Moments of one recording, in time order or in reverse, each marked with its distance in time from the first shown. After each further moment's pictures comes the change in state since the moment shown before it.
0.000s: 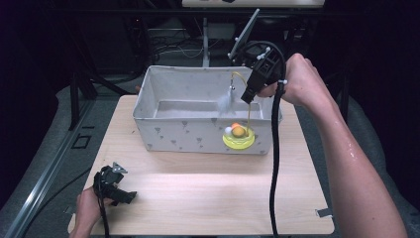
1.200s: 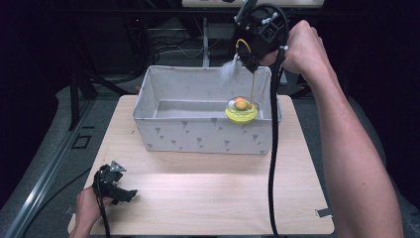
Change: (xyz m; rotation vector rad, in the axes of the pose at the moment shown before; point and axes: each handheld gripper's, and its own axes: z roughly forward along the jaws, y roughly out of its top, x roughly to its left) left arm 0.003 0.001 -0.004 -0.046 -0.027 -0.023; right arm -0.039 0.028 -0.032 -0.063 -0.091 0.112
